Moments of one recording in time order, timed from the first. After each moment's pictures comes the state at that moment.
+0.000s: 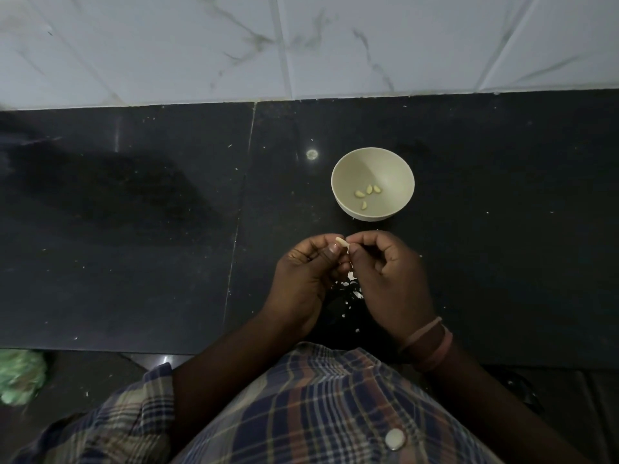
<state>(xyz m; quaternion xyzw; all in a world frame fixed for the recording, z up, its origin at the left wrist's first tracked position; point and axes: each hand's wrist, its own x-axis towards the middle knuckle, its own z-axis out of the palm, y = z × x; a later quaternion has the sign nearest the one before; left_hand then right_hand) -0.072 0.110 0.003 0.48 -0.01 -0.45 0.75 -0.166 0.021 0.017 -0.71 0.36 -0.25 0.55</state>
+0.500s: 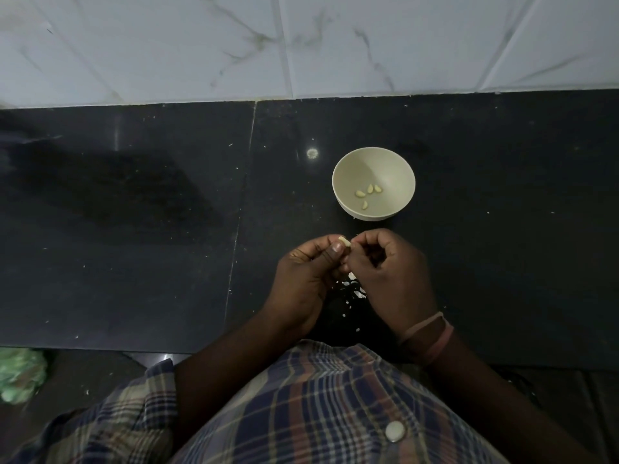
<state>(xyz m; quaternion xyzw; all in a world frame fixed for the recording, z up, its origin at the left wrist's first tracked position) -0.071 0.109 0.005 0.48 0.01 -0.46 0.74 -0.166 0.016 0.021 -0.75 0.38 -0.21 0.51</state>
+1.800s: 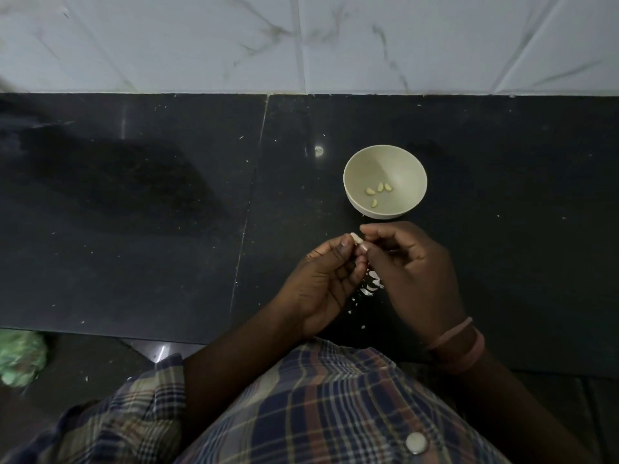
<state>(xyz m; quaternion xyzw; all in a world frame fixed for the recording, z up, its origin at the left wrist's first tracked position) -0.075 0.110 0.017 0.37 0.12 -0.55 0.74 -0.175 0.012 0.035 -0.76 0.28 -0.25 0.53</state>
